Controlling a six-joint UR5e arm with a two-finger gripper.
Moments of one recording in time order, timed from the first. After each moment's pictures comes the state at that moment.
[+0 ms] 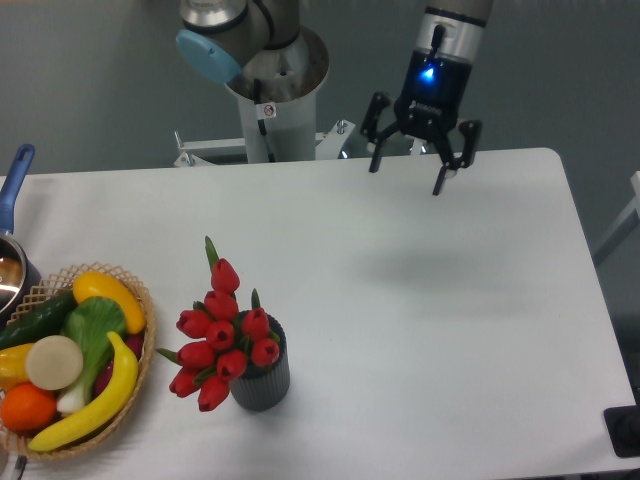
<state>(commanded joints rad) 2.88 -1.48 -2.01 -1.00 0.78 1.35</state>
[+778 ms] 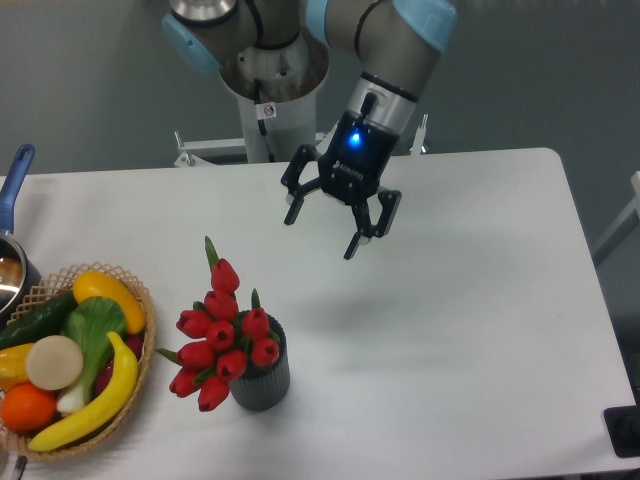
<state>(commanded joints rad) 2.67 -1.62 -1.97 -0.71 0.77 1.02</state>
